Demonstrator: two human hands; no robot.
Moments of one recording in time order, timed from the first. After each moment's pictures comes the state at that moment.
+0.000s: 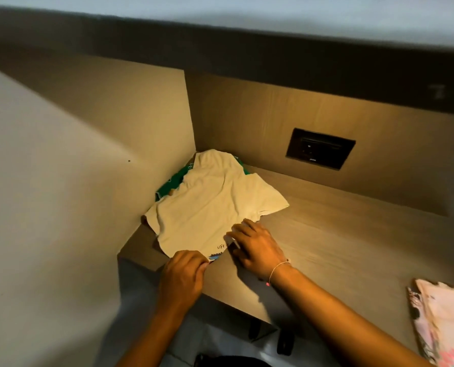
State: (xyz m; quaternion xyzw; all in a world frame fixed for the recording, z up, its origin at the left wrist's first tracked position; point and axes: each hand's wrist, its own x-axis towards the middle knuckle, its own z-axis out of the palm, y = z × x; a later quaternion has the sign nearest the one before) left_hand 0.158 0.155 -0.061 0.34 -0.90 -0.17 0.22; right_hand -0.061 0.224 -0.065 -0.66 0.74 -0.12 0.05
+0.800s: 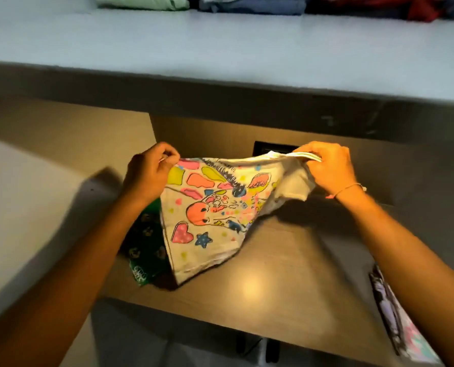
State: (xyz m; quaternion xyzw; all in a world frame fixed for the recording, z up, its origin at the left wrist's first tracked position) left_hand 0.046 0.029 0.120 0.28 -0.88 -0.21 0.32; right_hand -0.199 0.279 0.137 -0.41 0.83 -0.38 -0.07
